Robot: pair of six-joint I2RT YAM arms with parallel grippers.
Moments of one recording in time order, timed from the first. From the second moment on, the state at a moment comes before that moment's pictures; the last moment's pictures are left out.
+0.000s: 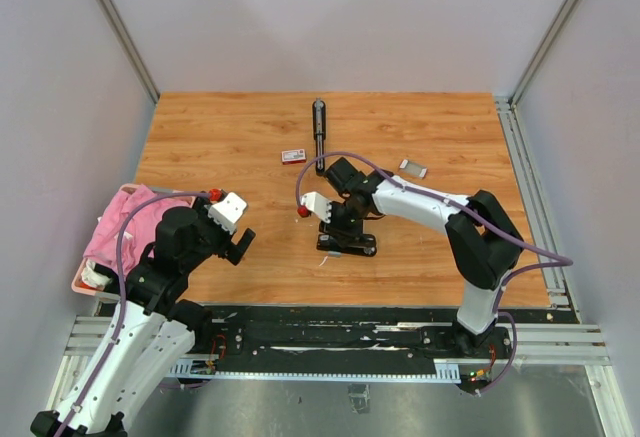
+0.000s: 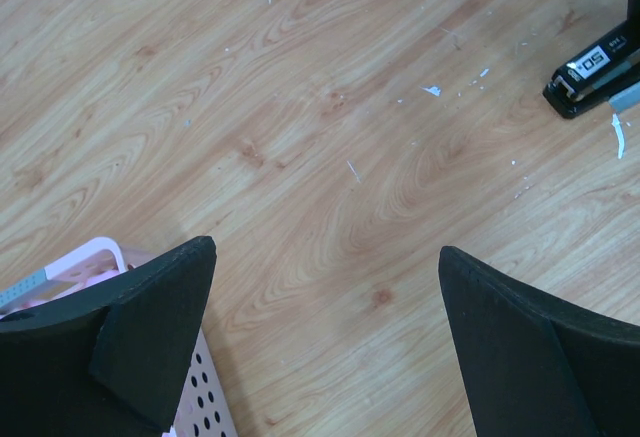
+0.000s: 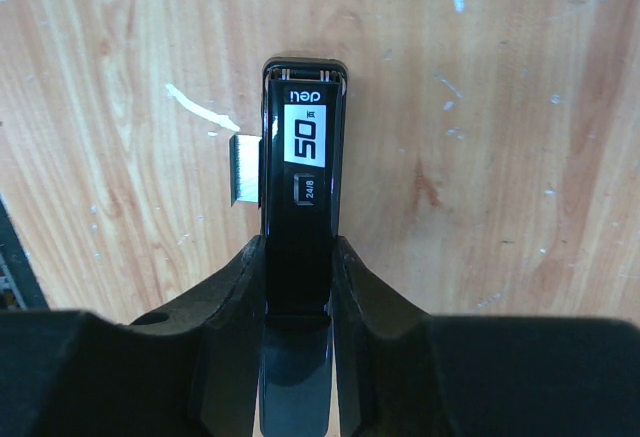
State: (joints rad) left arm -0.36 0.49 0.59 -0.56 0.08 0.34; right arm 0.77 1.81 1.27 -0.70 -0.34 -0.66
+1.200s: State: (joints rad) left arm -0.36 0.61 0.61 -0.56 0.14 0.41; right arm 0.69 1.68 1.34 -0.72 -0.21 -0.63
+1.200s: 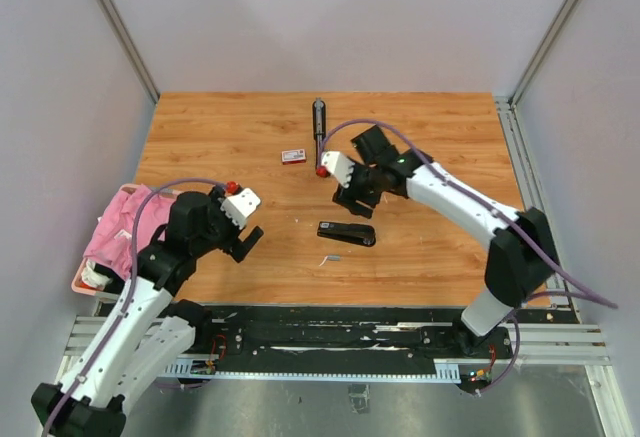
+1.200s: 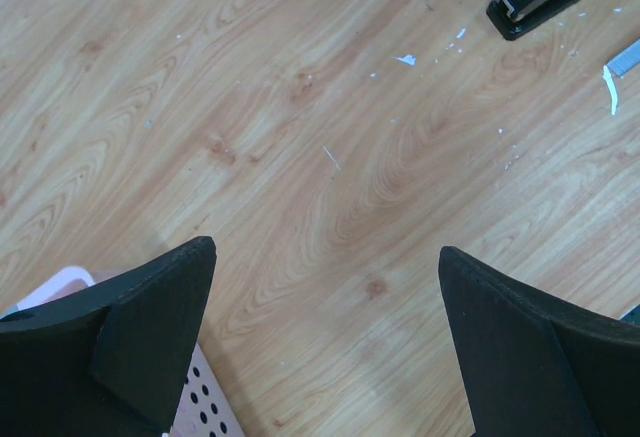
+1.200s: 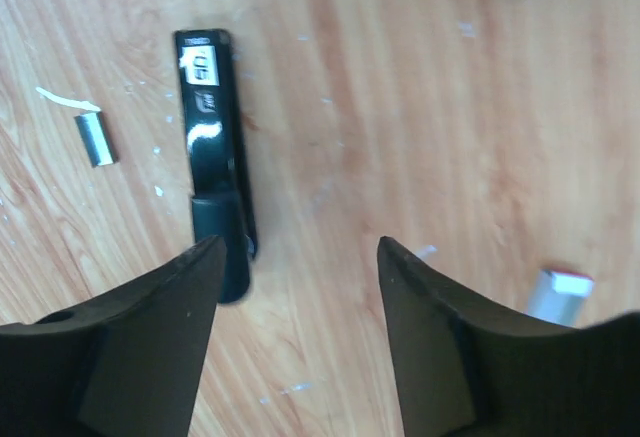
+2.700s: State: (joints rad) left arm -0.93 1.90 1.46 -0.59 0.11 0.65; right arm 0.02 1.28 1.06 -0.56 -0.59 -0.50
